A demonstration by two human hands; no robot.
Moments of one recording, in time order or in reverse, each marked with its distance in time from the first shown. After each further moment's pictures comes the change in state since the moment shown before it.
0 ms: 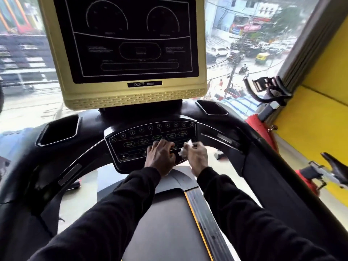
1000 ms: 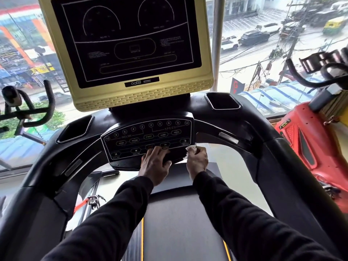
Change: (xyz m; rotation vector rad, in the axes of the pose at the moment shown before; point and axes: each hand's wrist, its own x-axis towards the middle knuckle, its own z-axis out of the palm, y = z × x) left_hand -0.006 0.034 0.043 0.180 -0.012 -0.169; right_hand 0.074 0.046 -0.046 -0.240 -0.008 0.058
